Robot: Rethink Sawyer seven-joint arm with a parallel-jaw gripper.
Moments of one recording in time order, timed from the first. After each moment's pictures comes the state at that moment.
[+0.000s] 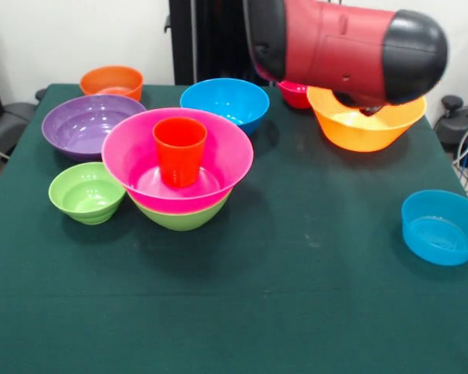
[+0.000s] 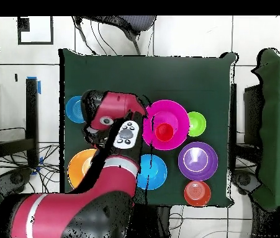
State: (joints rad) arm 0.13 -0.21 -0.26 1.18 0.16 1.58 2.23
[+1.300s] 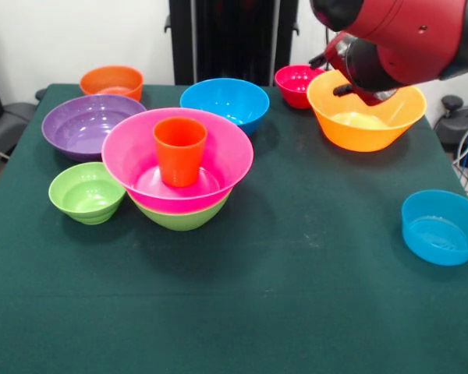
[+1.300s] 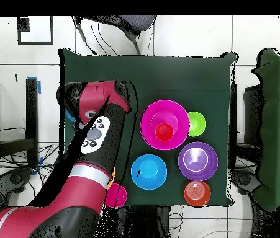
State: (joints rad) arm 0.24 -0.19 -0.44 1.06 0.11 1.58 2.28
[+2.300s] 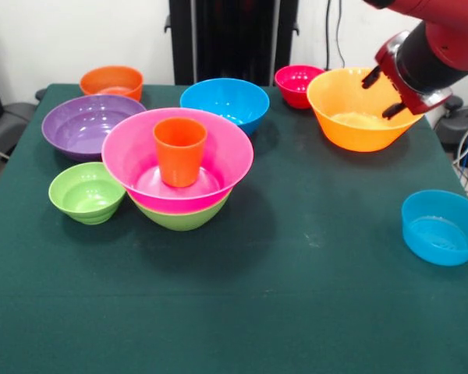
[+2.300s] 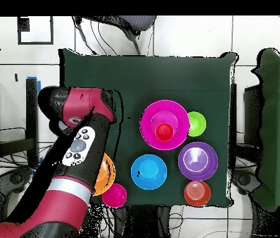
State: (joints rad) arm 0.33 -0.23 -0.46 1.15 0.32 1.37 2.59
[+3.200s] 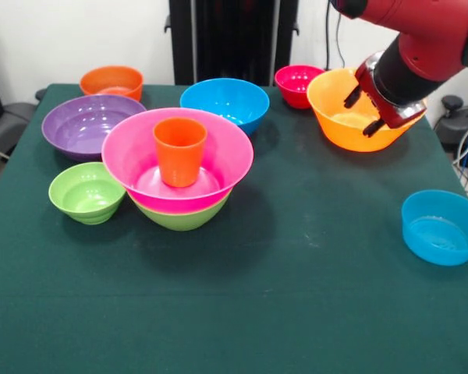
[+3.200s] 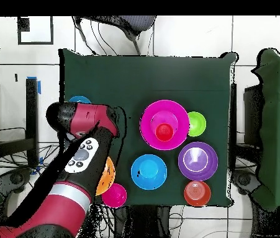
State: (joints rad) arm 0.34 -0.24 -0.45 1.29 0.34 1.13 2.60
